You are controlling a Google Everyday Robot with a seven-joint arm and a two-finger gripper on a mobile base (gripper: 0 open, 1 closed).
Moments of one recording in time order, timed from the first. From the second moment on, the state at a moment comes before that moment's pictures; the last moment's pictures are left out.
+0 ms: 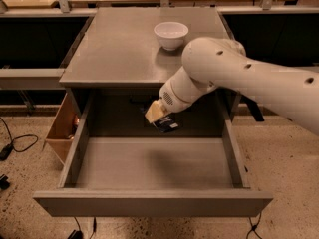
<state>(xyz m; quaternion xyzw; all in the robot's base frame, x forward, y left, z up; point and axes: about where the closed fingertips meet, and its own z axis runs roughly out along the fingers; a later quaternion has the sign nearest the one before) 0.582 -0.003 0.777 -0.34 0.90 0.16 0.22</state>
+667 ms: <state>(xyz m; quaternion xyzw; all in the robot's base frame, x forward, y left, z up) 0.526 0.014 0.646 -0.24 0.94 0.19 0.14</state>
